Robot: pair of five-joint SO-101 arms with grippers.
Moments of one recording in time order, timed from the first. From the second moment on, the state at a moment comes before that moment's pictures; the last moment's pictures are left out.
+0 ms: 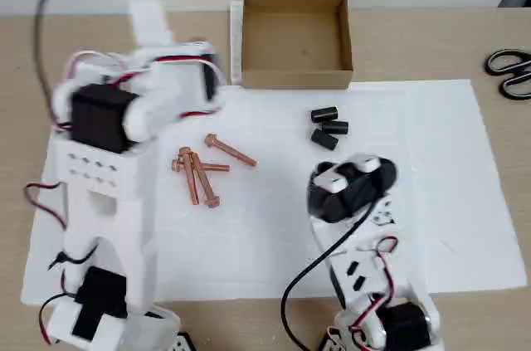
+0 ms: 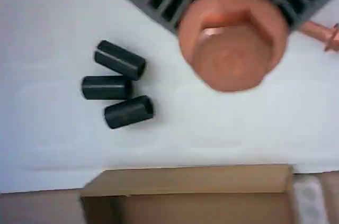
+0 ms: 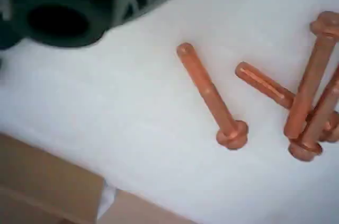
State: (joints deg) left arm 16.1 -4.3 -38.4 96.3 22.1; right arm -21.1 -103.4 78.3 51.8 6.2
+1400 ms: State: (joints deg) left arm 23.5 -44.4 30.8 47.5 28.3; right arm -28.7 -103.3 91.0 41.8 -2.0
